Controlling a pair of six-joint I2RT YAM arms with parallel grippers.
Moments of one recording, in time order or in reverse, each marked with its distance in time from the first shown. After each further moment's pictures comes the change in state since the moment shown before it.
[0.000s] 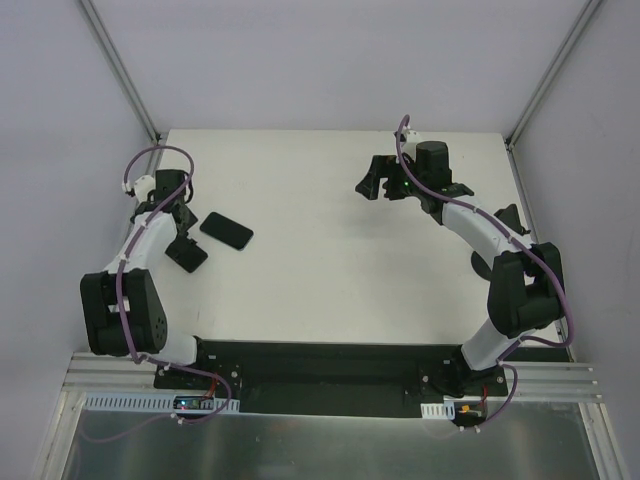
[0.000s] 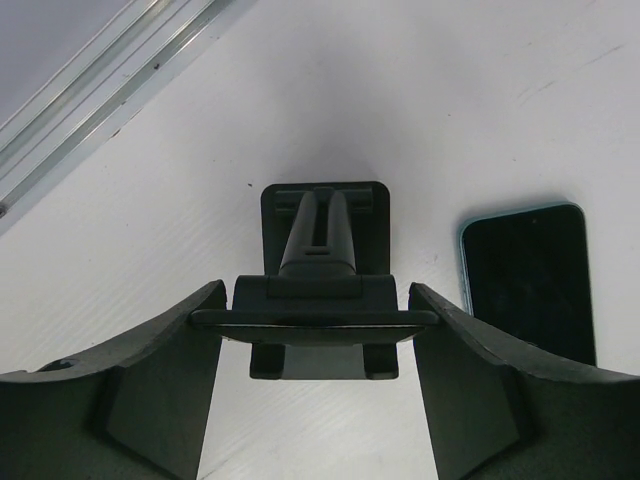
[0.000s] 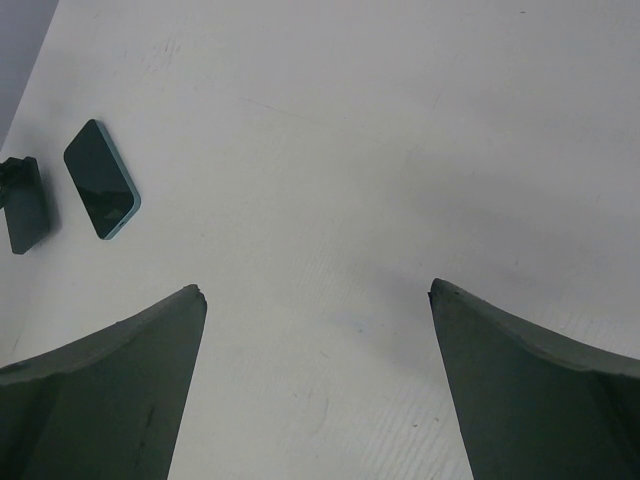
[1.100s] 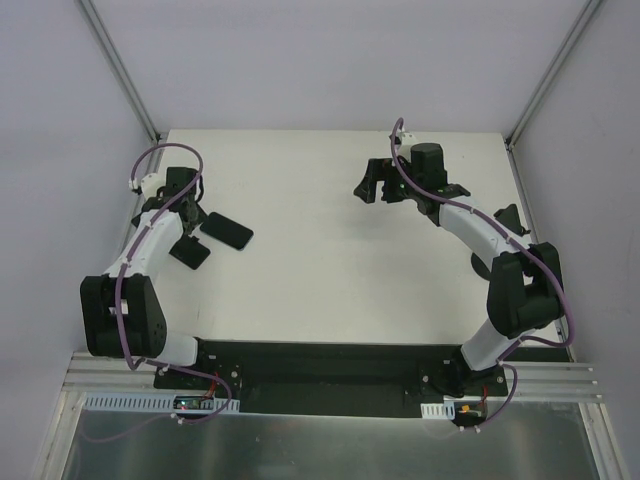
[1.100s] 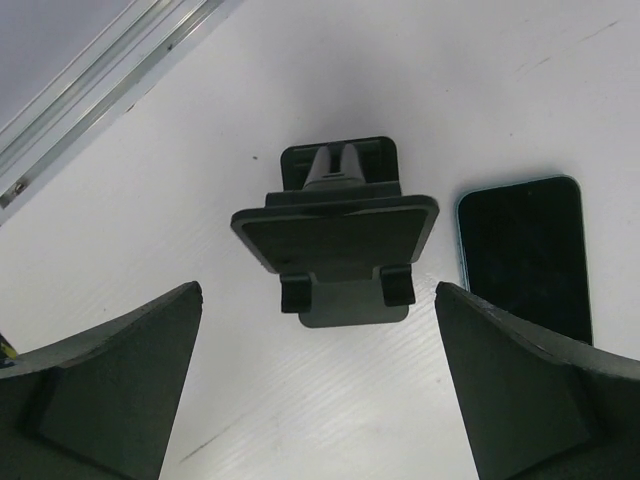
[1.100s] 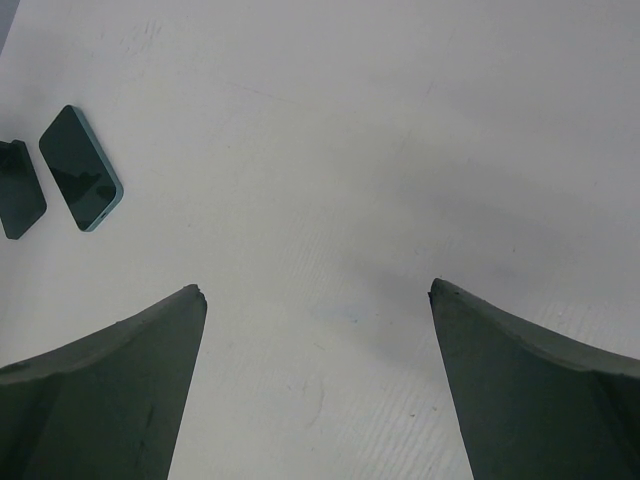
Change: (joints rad) left arm -0.088 -0.055 0.030 -0.133 -0.068 -0.066; right arm 0.027 0.001 0.001 -0.032 0.049 -0.019
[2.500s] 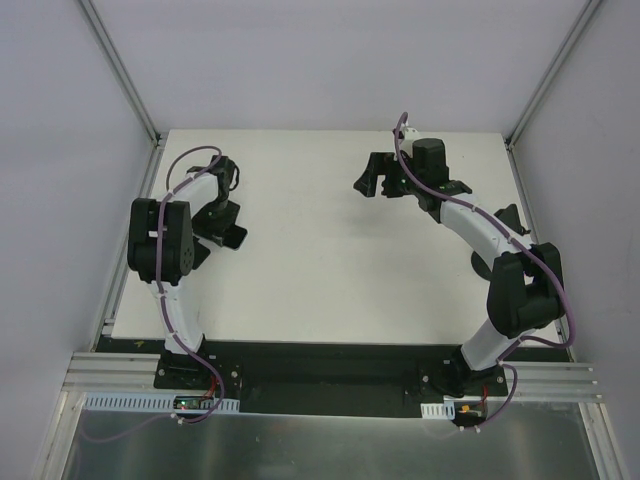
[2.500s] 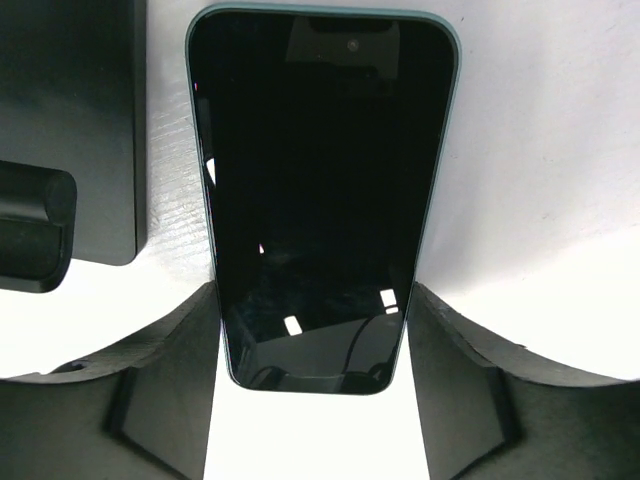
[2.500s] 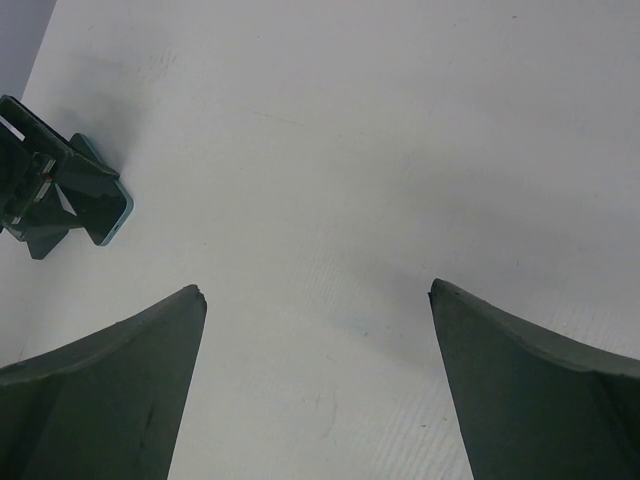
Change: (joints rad) left arm -0.100 0.568 0.366 -0.176 0.286 -0.602; right arm -0.006 0.000 0.033 -0.001 0.000 0.042
